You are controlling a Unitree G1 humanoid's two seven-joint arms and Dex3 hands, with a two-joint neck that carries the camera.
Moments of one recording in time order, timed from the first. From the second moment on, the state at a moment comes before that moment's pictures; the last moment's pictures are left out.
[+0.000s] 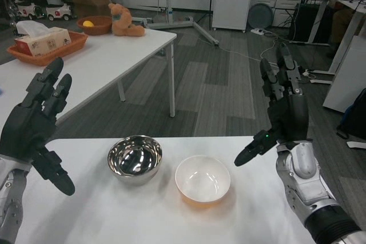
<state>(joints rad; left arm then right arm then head) -0.37 0.29 0.31 0.27 -0.28 -0.47 -0.46 -0.46 -0.47 0.22 0.41 0.54 -0.77 -0.15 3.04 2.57</state>
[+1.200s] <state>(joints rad) -0.49 0.30 0.29 0.23 -0.29 -0.46 -0.44 -0.47 -0.47 0.17 0.35 0.54 -0.66 -0.06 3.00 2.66</state>
